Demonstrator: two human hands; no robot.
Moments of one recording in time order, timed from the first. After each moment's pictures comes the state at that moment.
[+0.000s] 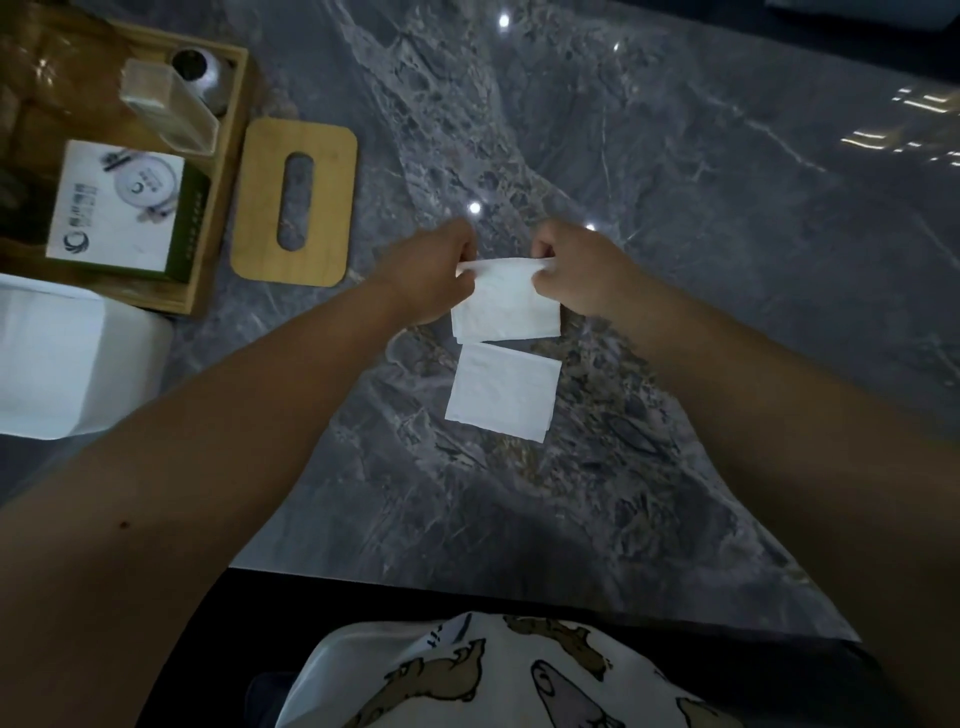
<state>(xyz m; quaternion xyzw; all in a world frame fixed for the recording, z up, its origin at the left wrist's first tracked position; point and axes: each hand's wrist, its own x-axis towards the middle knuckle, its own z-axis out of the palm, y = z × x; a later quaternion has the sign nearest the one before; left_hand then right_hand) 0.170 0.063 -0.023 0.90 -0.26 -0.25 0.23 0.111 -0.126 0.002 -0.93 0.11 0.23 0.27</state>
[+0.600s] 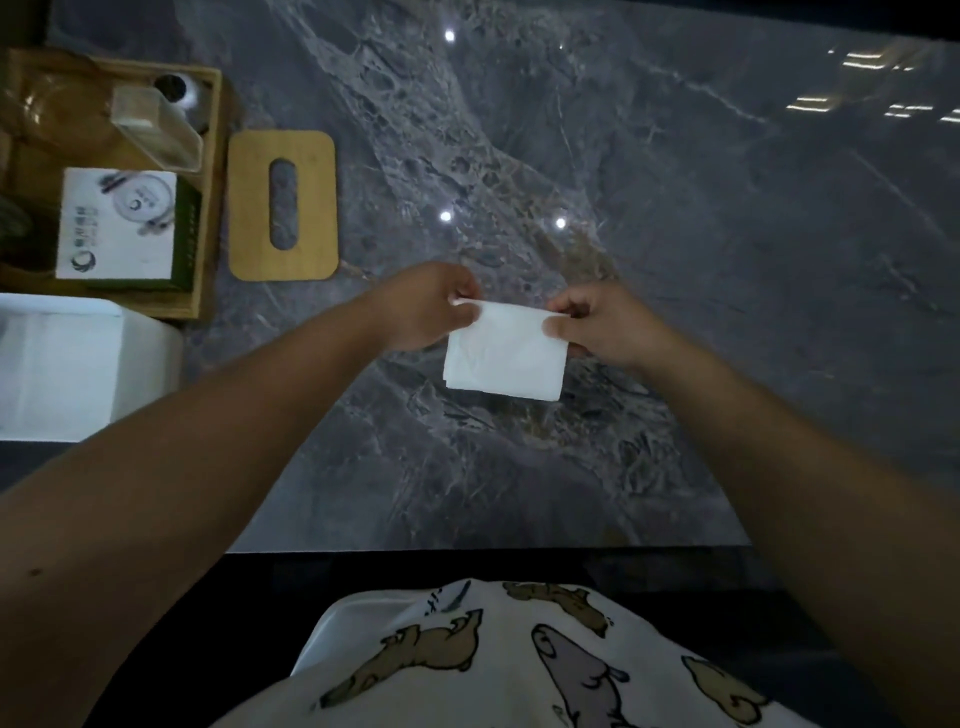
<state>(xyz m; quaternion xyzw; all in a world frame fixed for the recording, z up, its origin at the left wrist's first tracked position) 0.124 0.090 0.014 0.83 -0.30 -0.38 0.26 0.000 -0.110 0.017 -0.81 0.25 0.20 0.49</state>
